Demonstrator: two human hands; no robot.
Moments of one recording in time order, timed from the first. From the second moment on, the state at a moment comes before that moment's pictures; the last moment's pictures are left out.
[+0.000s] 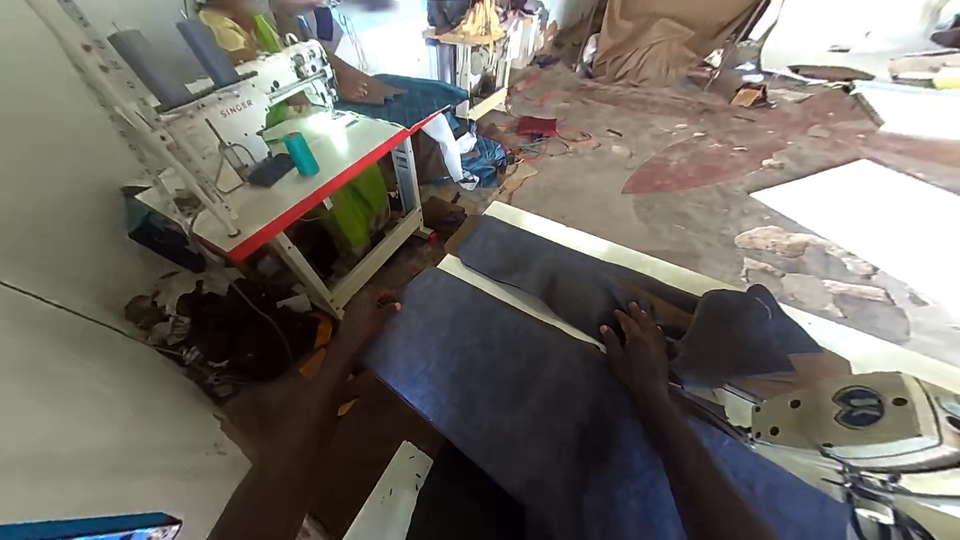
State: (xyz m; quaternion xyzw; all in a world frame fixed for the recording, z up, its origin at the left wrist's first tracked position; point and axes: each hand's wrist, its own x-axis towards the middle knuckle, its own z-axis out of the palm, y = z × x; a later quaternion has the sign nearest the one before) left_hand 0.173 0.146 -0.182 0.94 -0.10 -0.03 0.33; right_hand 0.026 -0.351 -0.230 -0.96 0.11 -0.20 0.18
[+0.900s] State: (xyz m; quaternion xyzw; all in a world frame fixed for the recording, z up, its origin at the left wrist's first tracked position) left_hand 0.165 0.133 -0.173 0.95 -0.09 0.01 0.31; right_hand 0.029 -0.349 -0.230 -0.96 0.11 -0.20 0.17
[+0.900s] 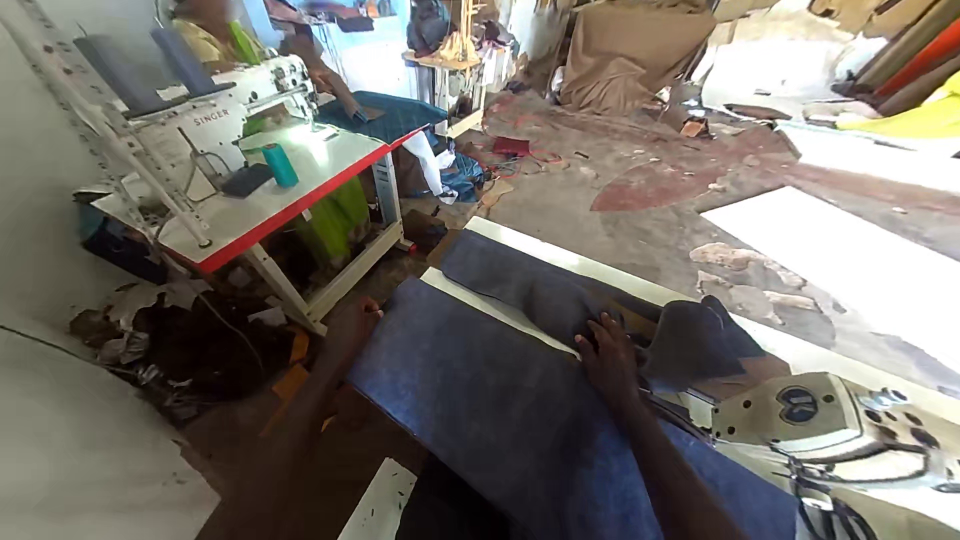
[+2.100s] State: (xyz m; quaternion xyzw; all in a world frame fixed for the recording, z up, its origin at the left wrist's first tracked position) left_hand 0.065 0.073 -0.160 0.88 -0.13 -0.01 0.47; right_hand 0.053 -0.083 -0.161 -0.62 0.13 0.06 0.77
